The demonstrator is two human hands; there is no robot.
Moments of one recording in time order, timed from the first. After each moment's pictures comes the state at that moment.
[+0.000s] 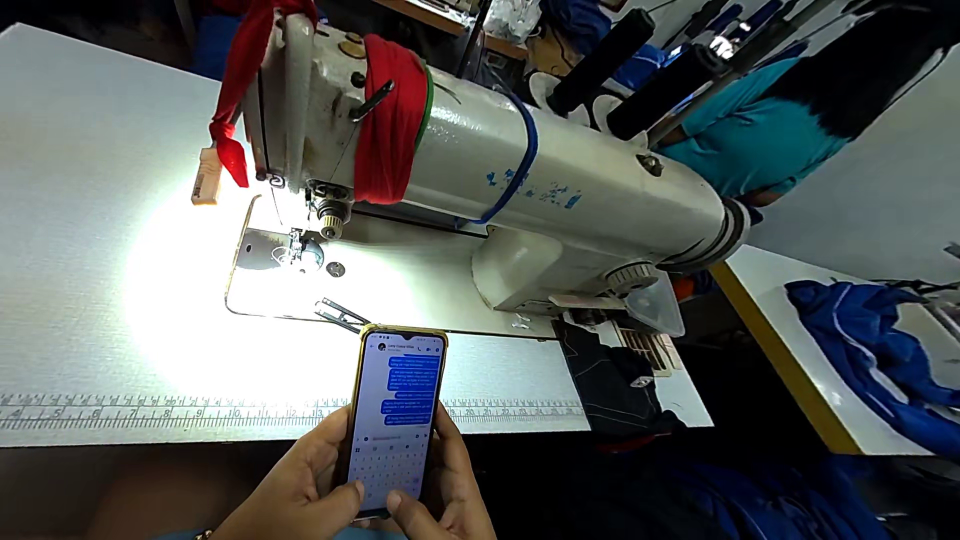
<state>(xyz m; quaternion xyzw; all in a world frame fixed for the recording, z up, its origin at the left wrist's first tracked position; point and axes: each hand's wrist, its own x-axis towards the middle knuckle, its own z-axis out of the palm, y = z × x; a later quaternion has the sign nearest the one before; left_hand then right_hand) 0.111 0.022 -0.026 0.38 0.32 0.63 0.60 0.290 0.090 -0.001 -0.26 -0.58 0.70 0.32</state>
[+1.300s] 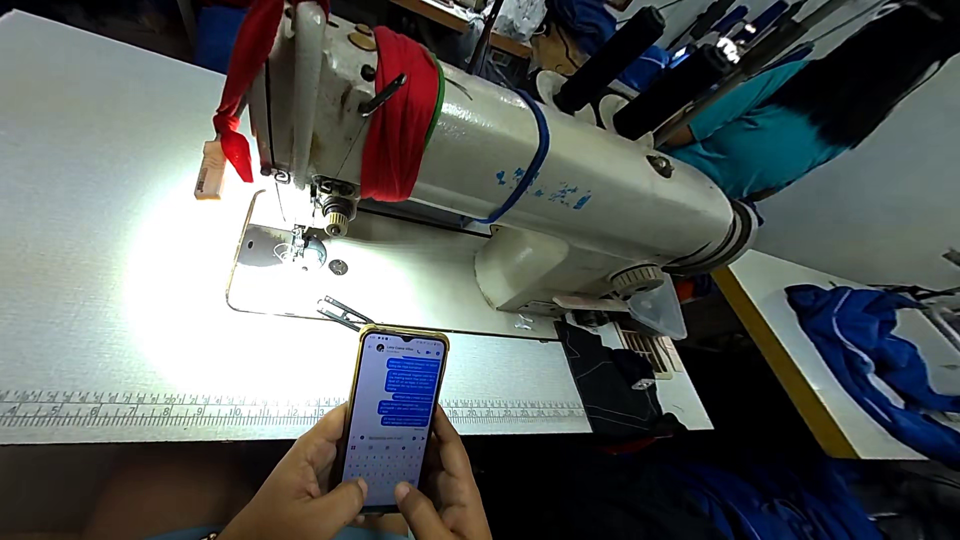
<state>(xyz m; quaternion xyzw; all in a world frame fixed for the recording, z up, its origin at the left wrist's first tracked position) 0.117 0.021 -0.026 0.34 0.36 0.64 0.59 0.284 0.085 -0.004 -0.29 -0.59 0.68 0.34</state>
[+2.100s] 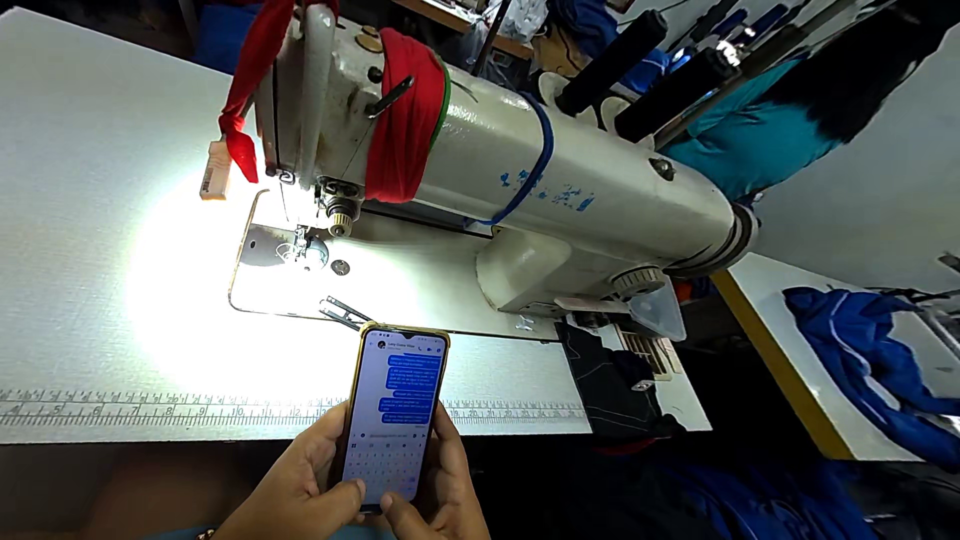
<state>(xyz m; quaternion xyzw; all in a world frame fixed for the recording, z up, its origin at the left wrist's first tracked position) 0.111 0.021 -0.026 0.36 0.36 0.64 0.58 0.281 0.086 -0.003 -0.28 -0.59 0.68 0.32</state>
